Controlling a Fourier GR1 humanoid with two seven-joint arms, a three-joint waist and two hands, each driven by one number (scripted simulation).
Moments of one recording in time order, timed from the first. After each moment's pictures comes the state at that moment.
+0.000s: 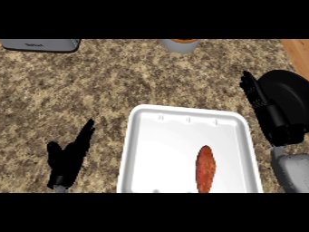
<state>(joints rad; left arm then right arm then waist) 0.03 0.27 -0.30 -1.36 0.28 0.15 0.04 -0.23 -0.32 0.11 -1.37 -0.11 0.02 -0.20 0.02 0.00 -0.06</state>
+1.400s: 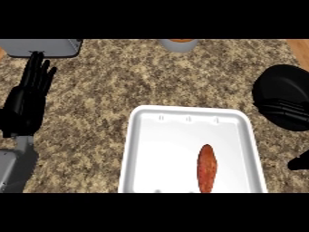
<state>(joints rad) -0.26 0.34 -0.03 -1.51 0.30 0.21 -0.01 -0.26 -0.81 0.24 -1.34 0.25 0.35 -0.81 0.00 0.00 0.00</state>
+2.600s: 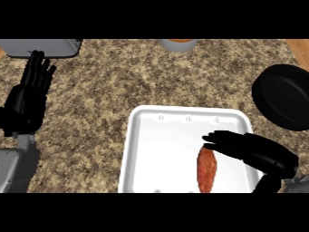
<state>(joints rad) -0.27 0.28 0.03 -1.52 0.22 0.16 0.02 -0.12 -0.56 0.38 -1.59 0.62 0.44 -0.51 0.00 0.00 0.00</state>
